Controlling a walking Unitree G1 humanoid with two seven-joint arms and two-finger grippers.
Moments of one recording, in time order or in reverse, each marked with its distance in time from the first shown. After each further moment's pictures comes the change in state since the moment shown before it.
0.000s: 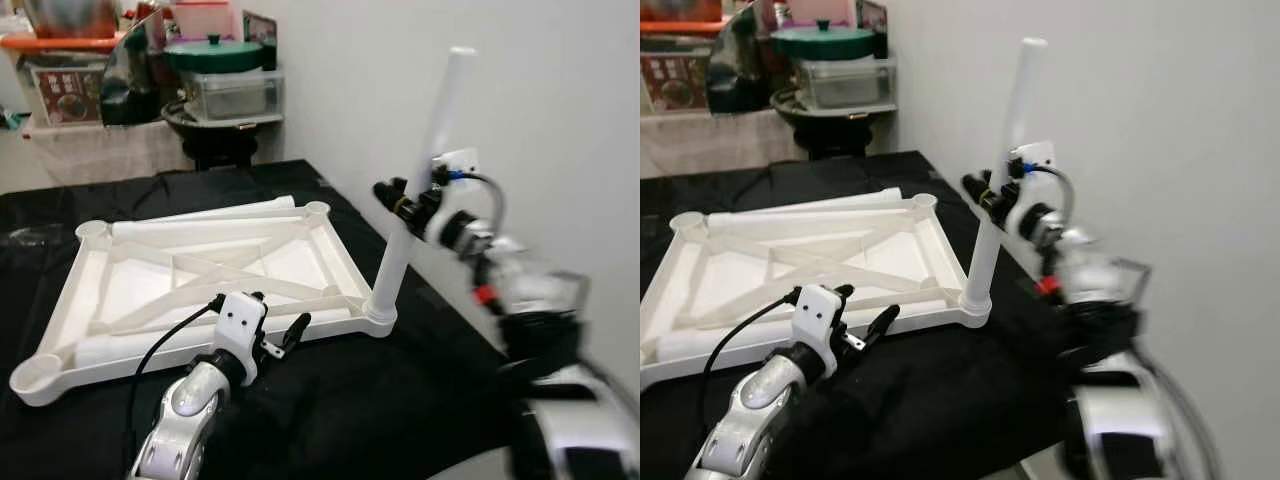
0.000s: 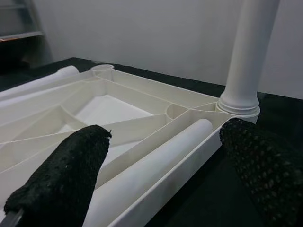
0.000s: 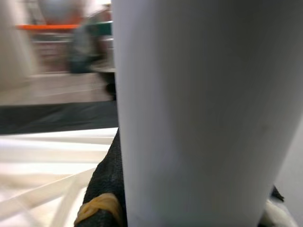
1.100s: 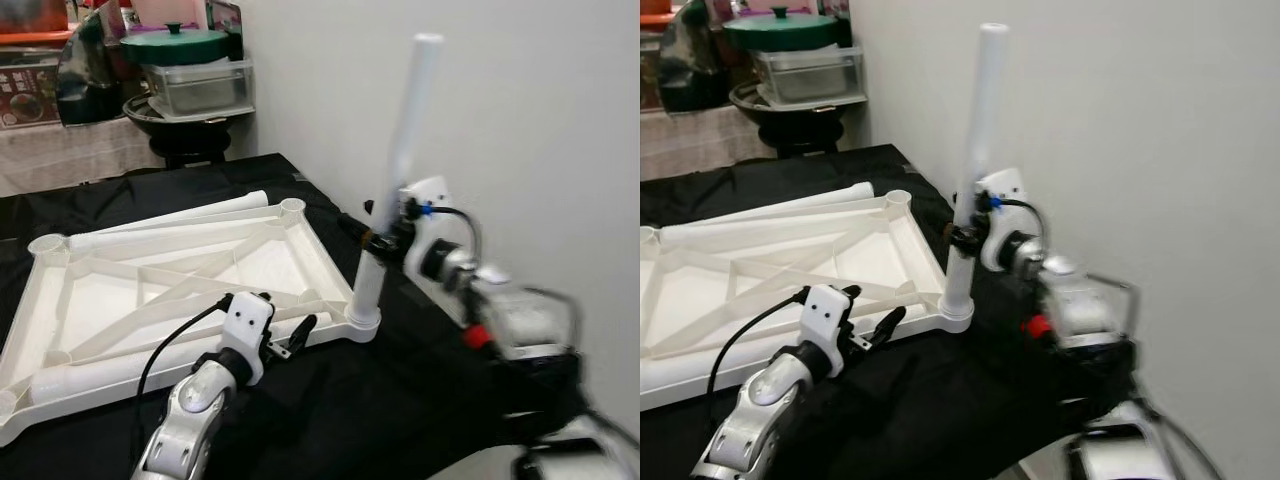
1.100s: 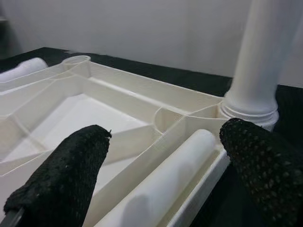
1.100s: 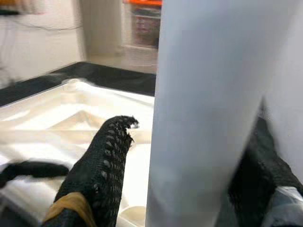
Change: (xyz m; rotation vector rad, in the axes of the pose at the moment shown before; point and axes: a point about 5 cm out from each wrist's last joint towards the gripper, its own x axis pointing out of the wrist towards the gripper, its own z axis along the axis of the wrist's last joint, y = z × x) left arm 0.004 0.004 0.000 0.018 0.009 -0.001; right arm -0.043 0.011 0.019 -0.153 0.003 0.744
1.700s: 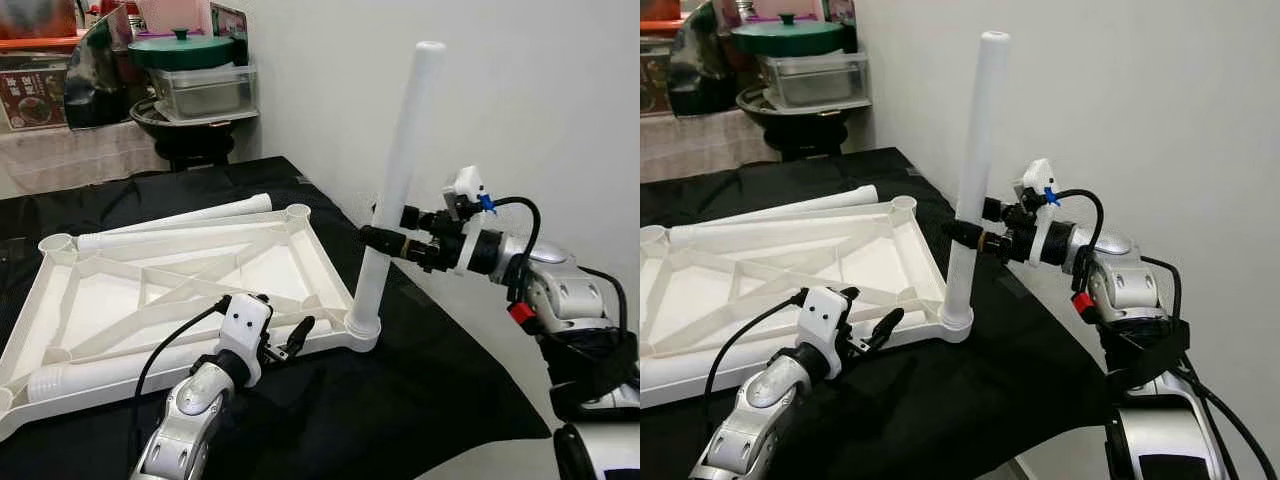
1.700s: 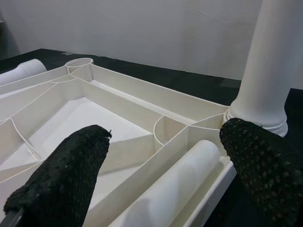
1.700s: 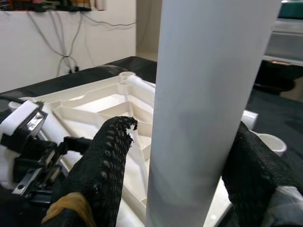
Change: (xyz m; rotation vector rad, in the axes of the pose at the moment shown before) left arm -0.001 -0.002 -0.001 -0.005 0.003 -0.001; right arm -0.011 -0.011 -0.001 -0.004 0.014 0.236
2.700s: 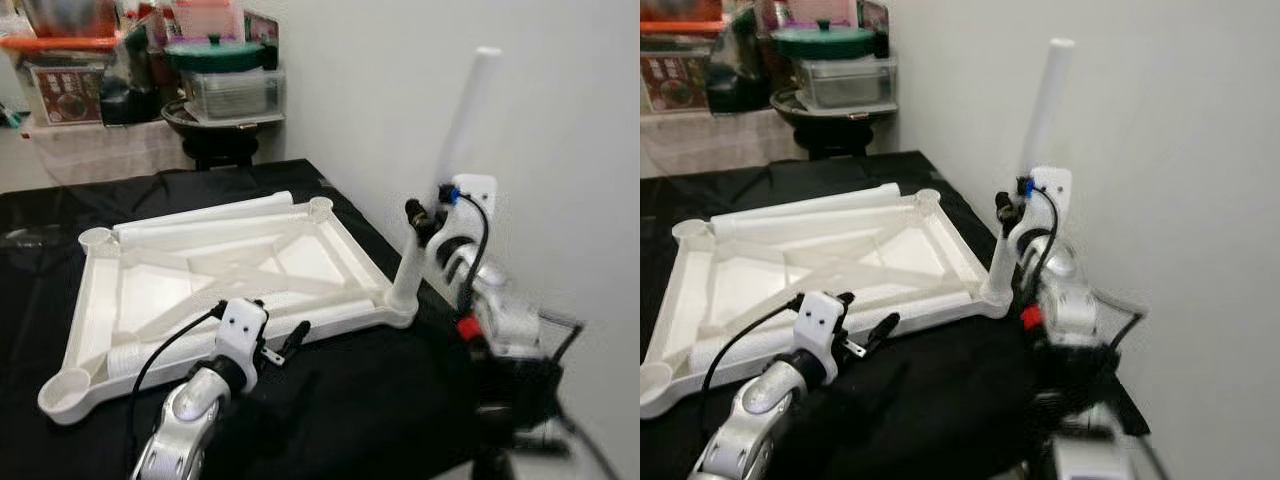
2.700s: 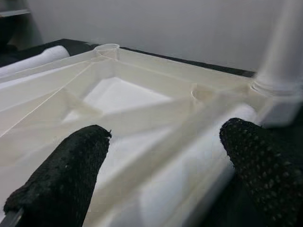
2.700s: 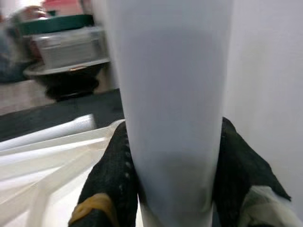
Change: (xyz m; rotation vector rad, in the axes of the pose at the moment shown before) left arm -0.007 0.003 -0.006 -0.001 0.022 0.019; right arm 0.040 0.049 -0.020 0.217 -0.046 -0.995
